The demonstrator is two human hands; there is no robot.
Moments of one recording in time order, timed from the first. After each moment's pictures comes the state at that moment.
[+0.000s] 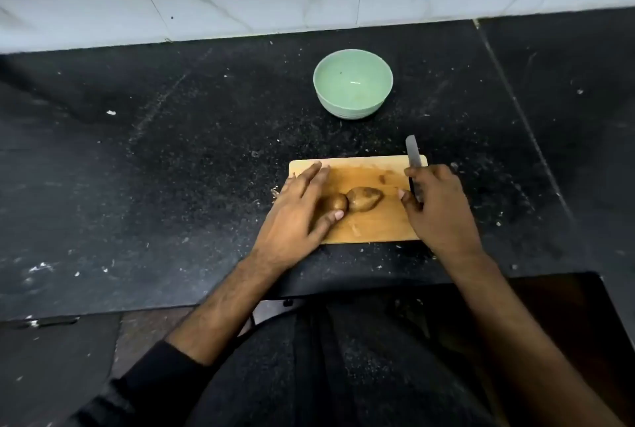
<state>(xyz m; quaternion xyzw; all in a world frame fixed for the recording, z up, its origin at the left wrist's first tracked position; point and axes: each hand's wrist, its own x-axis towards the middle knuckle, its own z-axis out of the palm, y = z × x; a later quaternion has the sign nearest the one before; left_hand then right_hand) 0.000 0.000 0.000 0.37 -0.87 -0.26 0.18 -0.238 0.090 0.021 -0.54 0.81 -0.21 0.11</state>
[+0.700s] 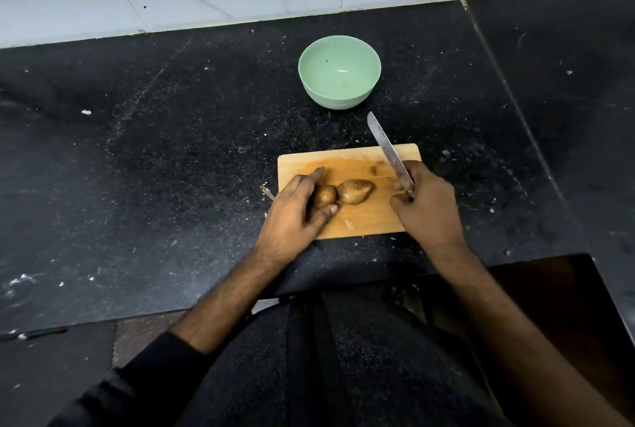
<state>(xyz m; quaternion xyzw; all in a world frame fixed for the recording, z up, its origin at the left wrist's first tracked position) -0.010 -0.004 -0.019 0.39 -0.83 -0.35 0.19 -0.228 0.088 0.016 -0.47 0.82 -0.29 0.16</state>
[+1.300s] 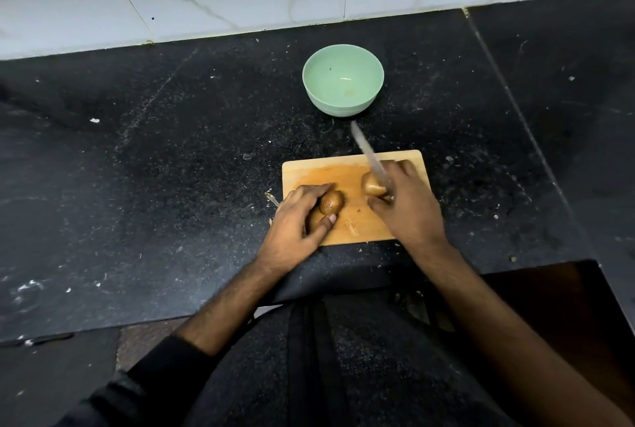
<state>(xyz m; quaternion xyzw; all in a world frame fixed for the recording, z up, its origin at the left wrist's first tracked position) -0.003 -0.005 -0.032 0.34 -0.84 -0.36 0.23 -0.211 0.068 0.011 -0.53 0.81 -0.22 0.15</state>
